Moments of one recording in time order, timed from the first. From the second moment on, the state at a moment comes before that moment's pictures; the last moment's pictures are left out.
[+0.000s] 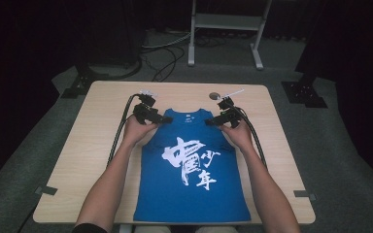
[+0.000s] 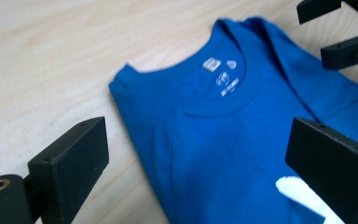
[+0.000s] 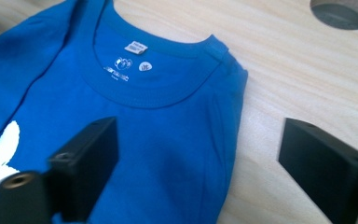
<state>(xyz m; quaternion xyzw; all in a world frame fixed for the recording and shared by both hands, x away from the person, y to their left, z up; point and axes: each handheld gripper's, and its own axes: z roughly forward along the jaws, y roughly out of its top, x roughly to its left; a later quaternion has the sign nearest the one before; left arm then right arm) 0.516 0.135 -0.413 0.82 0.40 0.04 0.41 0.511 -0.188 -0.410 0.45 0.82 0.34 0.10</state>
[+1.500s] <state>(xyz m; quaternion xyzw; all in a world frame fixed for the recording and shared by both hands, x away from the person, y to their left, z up) 0.511 0.135 -0.430 0.83 0.40 0.07 0.39 0.504 -0.190 -0.426 0.46 0.82 0.34 0.08</state>
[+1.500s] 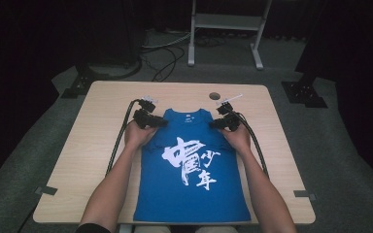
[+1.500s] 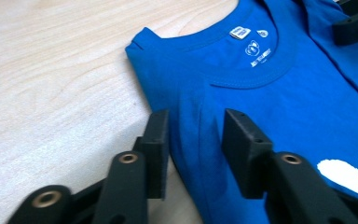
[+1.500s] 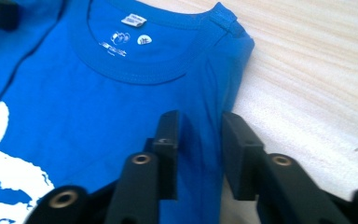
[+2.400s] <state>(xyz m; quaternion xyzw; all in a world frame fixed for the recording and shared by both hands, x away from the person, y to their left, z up) 0.507 0.143 -0.414 0.81 0.37 0.00 0.45 0.494 -0.202 -0.412 0.46 0.79 0.40 0.04</state>
